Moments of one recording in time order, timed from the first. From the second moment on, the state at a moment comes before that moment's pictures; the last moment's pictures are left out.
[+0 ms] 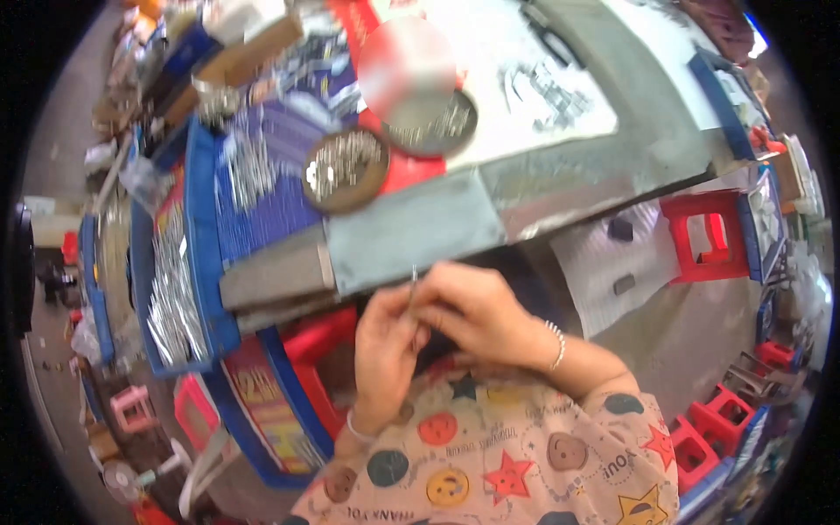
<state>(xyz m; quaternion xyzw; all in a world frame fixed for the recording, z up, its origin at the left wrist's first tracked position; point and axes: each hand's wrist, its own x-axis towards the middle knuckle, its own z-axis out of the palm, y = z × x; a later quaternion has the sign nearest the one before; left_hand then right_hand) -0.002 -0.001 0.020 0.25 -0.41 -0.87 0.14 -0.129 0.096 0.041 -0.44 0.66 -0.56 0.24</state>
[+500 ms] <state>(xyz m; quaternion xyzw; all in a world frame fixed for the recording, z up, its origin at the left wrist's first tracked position) -0.002 0.007 0.043 0.24 -0.39 -0.86 0.21 -0.106 0.091 0.042 -0.45 0.64 -0.61 0.10</state>
